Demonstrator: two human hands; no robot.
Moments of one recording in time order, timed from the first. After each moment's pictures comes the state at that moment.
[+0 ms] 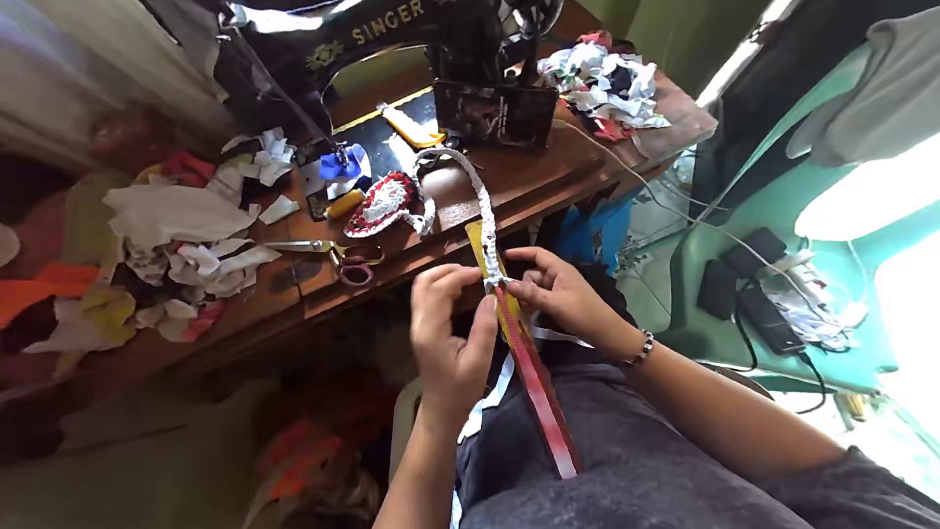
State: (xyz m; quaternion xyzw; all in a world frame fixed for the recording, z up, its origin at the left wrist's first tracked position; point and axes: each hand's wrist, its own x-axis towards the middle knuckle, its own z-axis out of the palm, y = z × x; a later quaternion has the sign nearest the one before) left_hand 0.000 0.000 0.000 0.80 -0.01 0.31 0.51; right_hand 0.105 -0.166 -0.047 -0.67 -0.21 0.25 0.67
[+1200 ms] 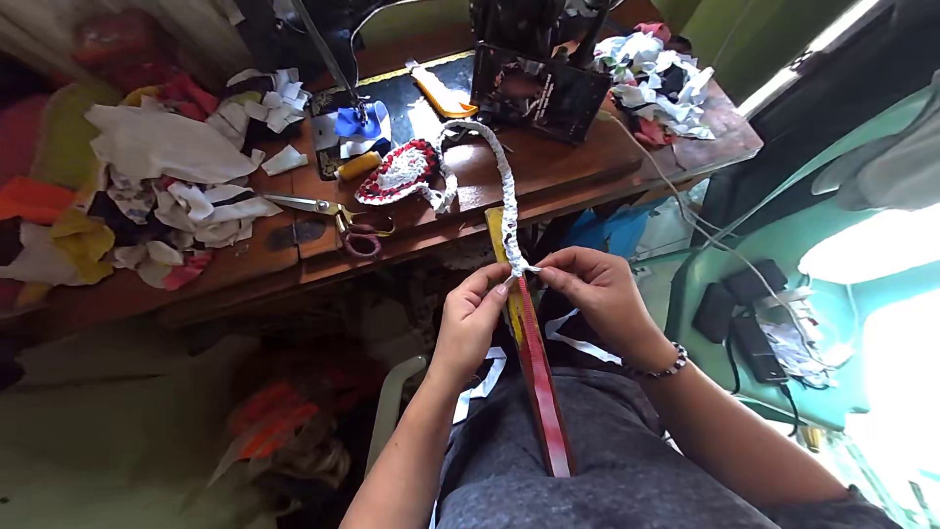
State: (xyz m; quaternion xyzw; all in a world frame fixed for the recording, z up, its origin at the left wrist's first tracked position) left_hand 0.013 0.002 -0.036 0.63 0.11 0.05 0.77; right_hand 0.110 -0.180 -0.029 -0.70 -0.26 0.13 0.65
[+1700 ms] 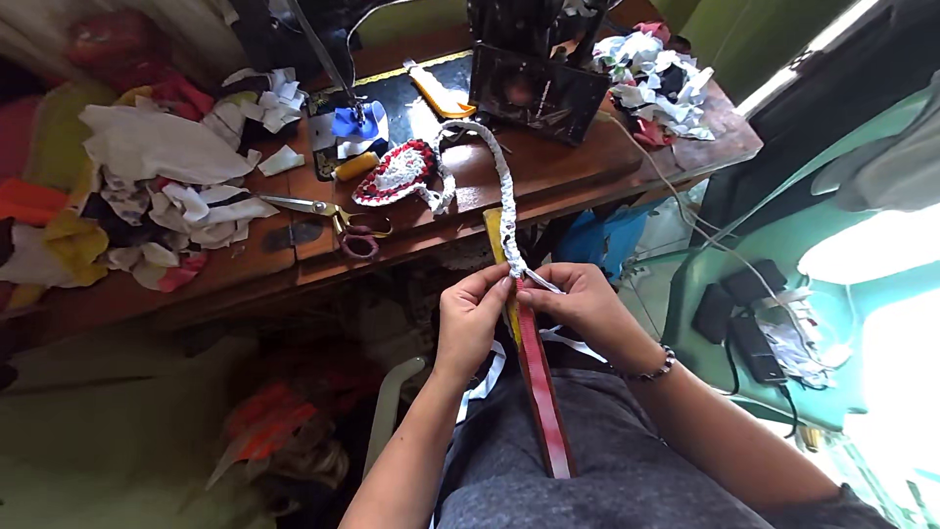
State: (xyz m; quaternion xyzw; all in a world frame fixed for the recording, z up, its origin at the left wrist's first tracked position) left_hand 0.021 -0.007 -0.037 0.63 0.14 0.12 0.75; right_hand 0.103 -0.170 -0.031 -0.66 -0.19 0.28 0.67
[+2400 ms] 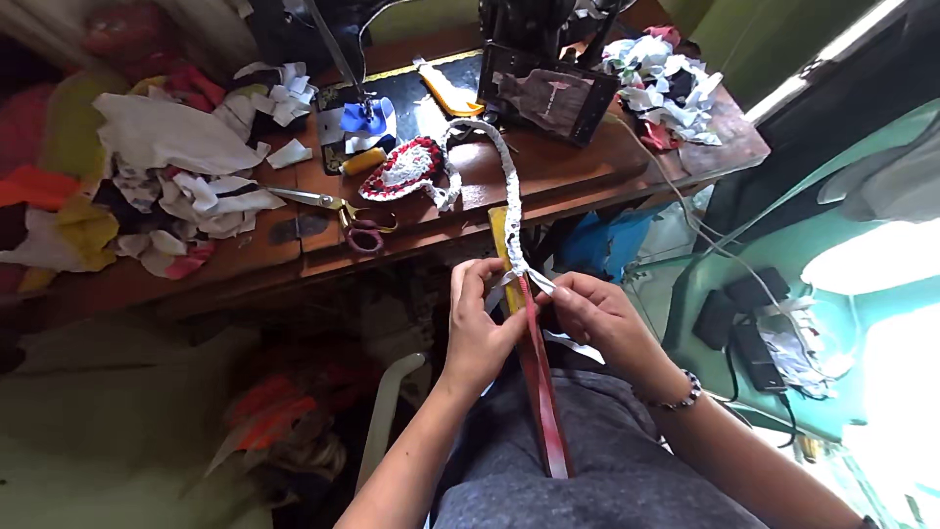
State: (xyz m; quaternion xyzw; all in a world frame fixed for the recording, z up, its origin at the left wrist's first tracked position) left_hand 0.008 -0.016 -0.047 0.78 0.13 0.18 0.58; right_hand 0.091 -0.196 -0.037 -0.63 -0.25 0.27 0.68
